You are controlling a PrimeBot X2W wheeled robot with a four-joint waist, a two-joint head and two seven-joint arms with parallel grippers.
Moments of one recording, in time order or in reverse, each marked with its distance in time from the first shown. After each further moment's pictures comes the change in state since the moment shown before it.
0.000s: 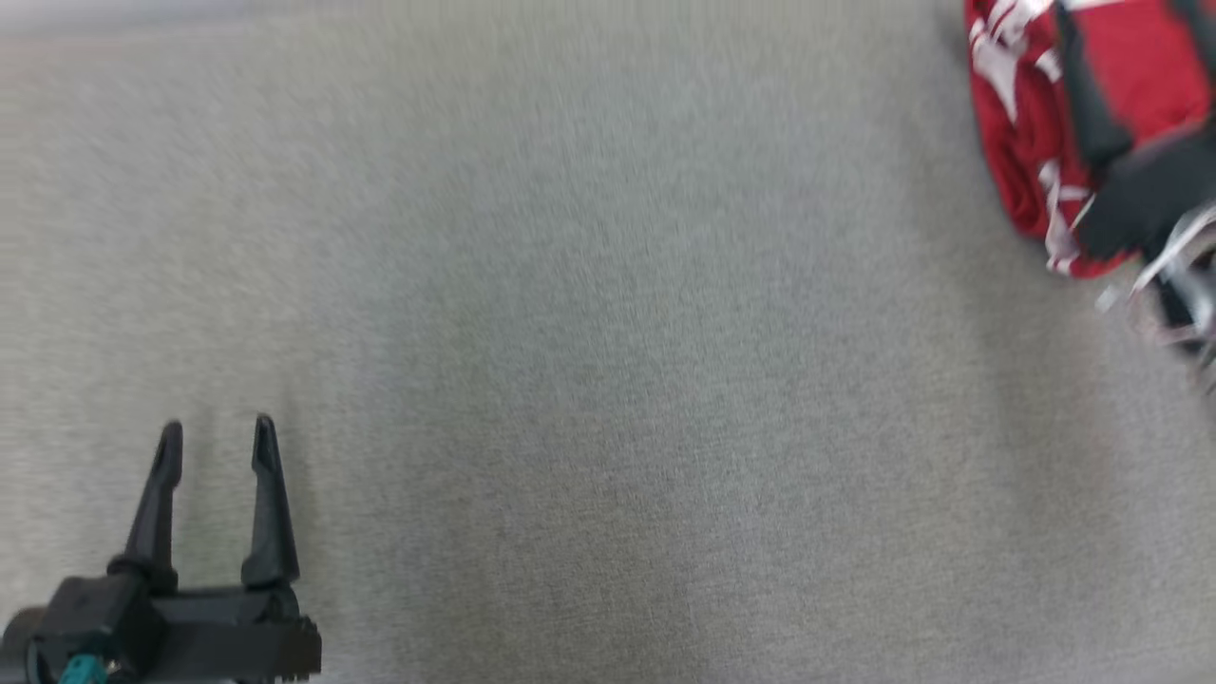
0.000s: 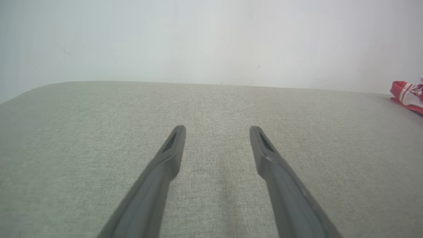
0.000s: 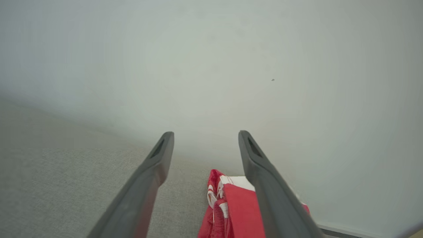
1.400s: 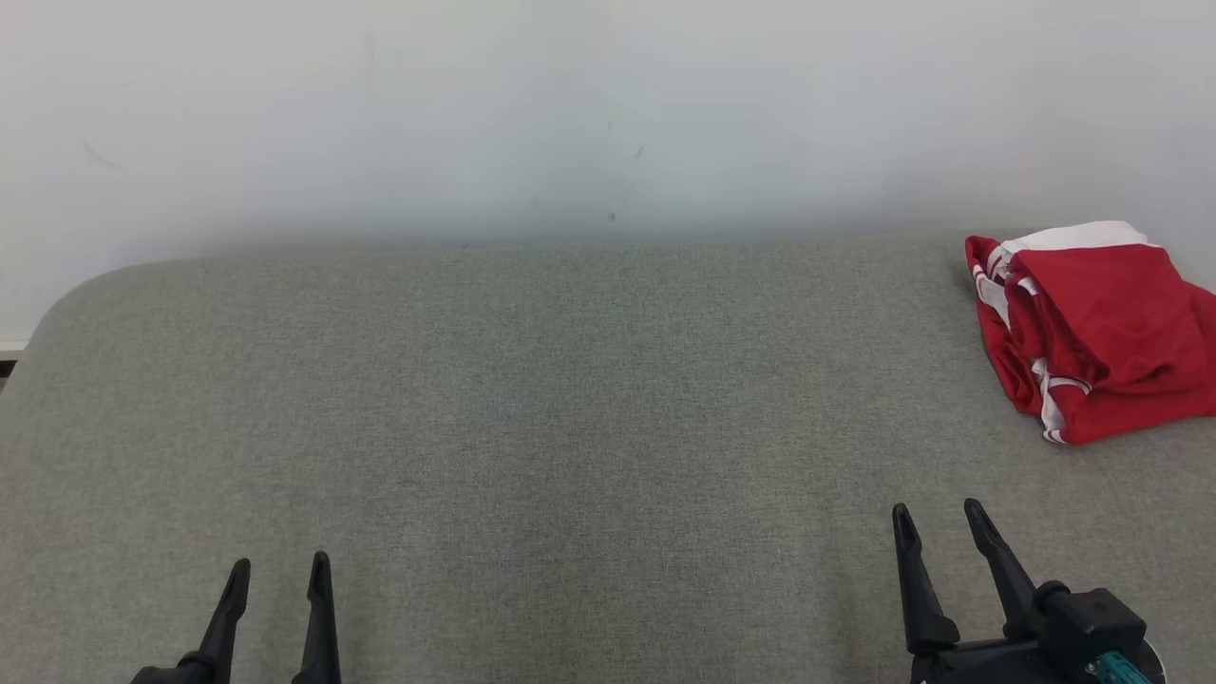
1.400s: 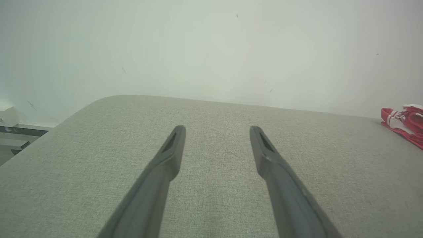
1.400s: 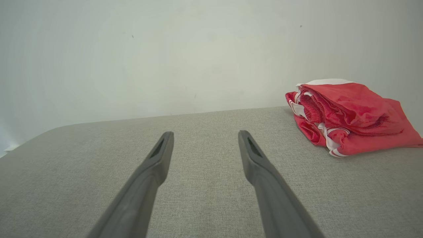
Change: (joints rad) left arm 0.150 -0.022 -0.021 0.143 -0.020 -0.033 0.000; right arm 1.041 0.486 -0.455 -0.546 -0.202 0.000 0.037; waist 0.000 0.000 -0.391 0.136
